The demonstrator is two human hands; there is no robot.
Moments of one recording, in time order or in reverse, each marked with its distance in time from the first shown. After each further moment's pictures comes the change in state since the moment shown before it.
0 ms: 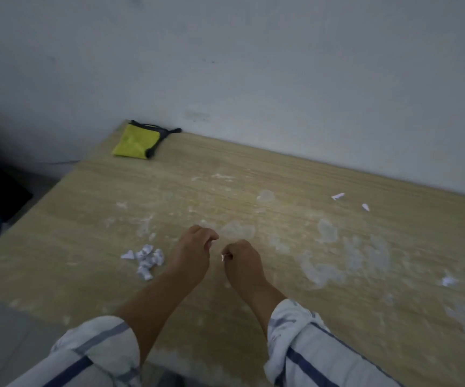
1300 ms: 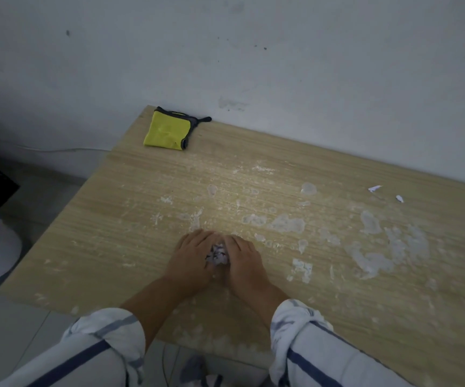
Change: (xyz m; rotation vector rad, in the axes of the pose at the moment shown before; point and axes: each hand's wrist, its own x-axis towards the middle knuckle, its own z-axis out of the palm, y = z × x) left_hand -0.010 -0.141 -0.064 0.213 -0.328 0.172; right_hand 0.007 -0.080 0.106 -0.248 -0.101 -0.069
